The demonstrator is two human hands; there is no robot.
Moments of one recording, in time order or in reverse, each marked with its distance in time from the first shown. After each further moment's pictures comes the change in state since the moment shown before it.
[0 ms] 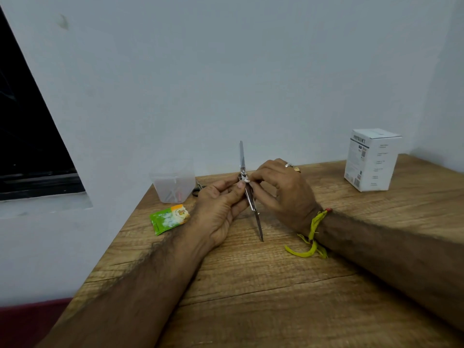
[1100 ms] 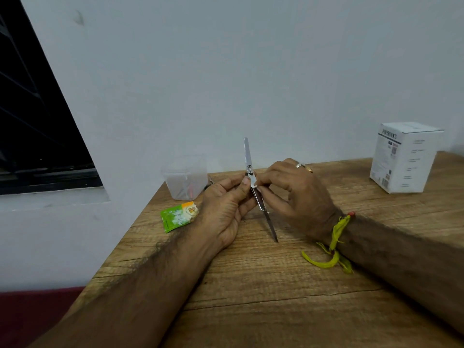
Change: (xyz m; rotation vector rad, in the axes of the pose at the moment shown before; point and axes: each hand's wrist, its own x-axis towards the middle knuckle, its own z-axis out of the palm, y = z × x) left_hand 0.002 -0.001 -0.003 0.013 0.090 0.038; right_hand -0.003 -0.004 0.000 0.044 -0.079 -0.024
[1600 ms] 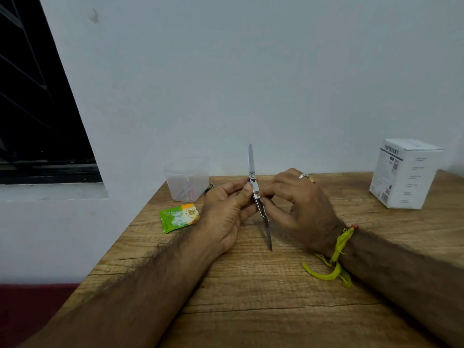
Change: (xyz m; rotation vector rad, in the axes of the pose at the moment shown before) left_hand -0.002 -0.001 0.002 0.026 0.023 0.033; right_hand -0.001 0.000 -0.003 -0.031 -0.013 -0.040
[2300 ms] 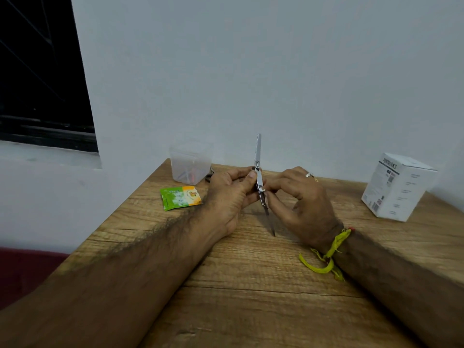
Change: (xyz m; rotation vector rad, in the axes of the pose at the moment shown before) left_hand 0.003 -0.002 -0.002 0.020 0.035 0.039; right_hand -0.001 -0.003 -0.002 0.038 -0.012 -0.013
